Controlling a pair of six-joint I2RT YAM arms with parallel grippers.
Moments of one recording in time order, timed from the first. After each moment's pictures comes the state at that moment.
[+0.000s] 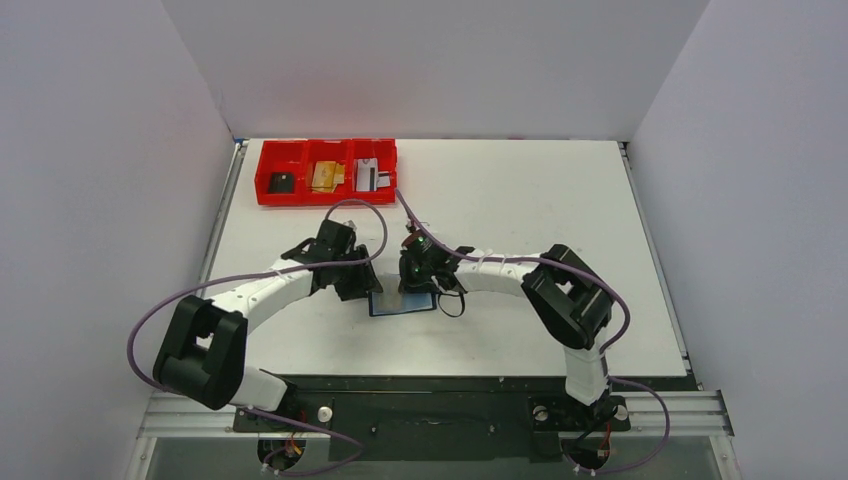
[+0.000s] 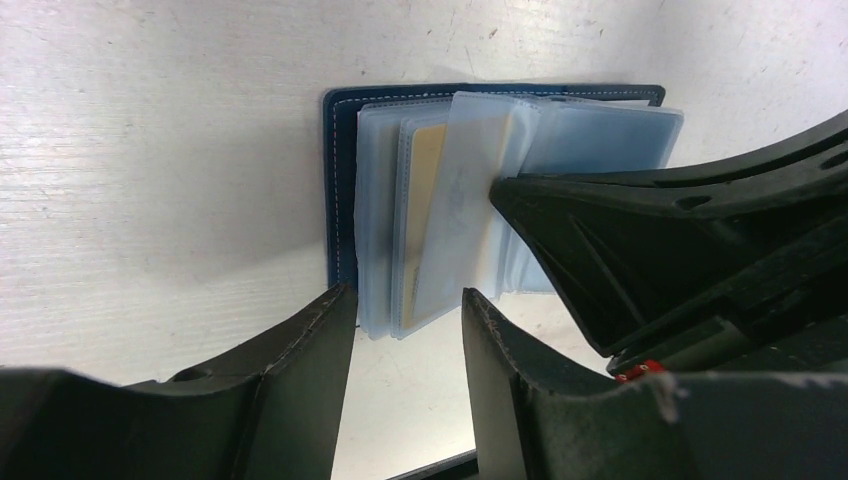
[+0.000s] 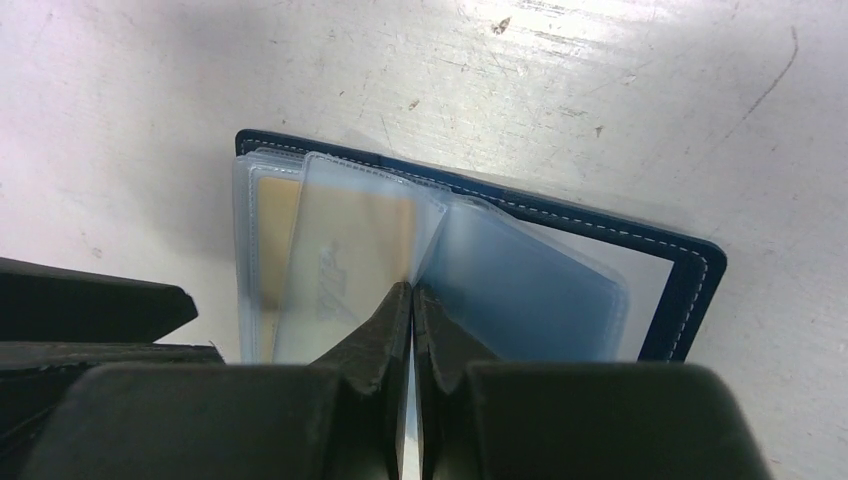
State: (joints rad) left arm -0.42 1.41 0.78 -0.40 0.16 -0.72; right arm 0.87 1.95 1.20 -0.17 0.03 0.73
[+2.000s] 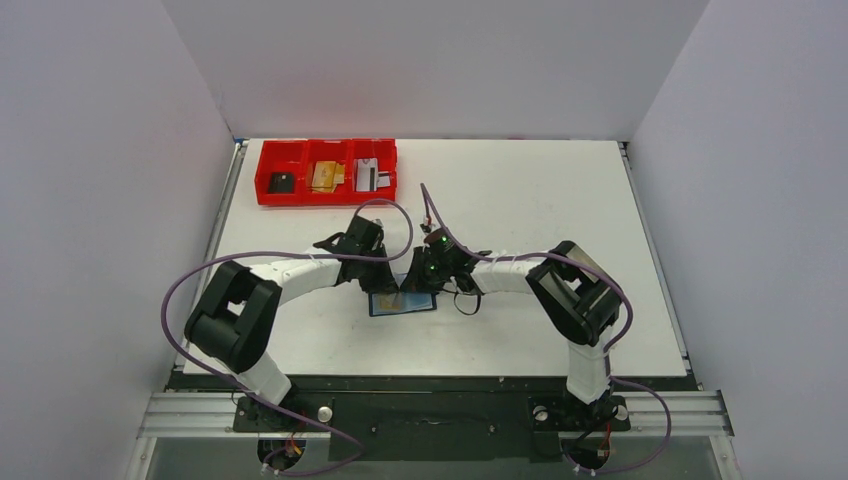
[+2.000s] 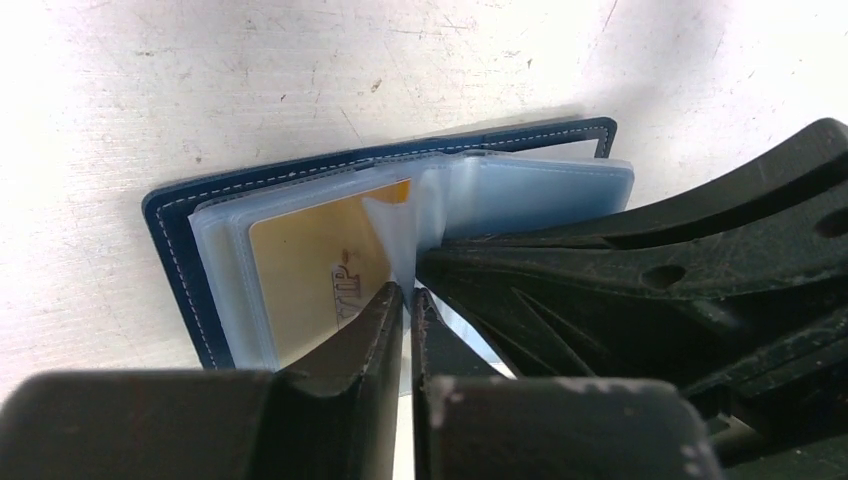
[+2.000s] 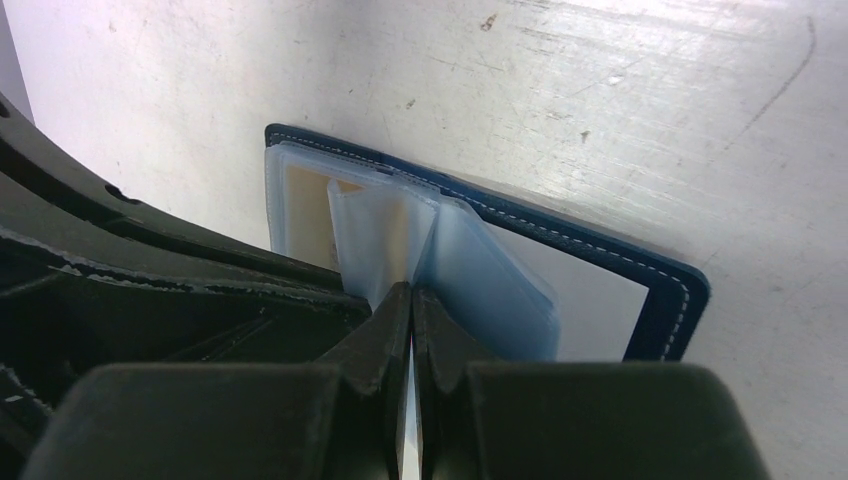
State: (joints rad) left arm -0.53 1.64 0.88 -0.28 0.16 -0.76; right arm 0.77 1.92 1.02 0.12 -0.22 0.80
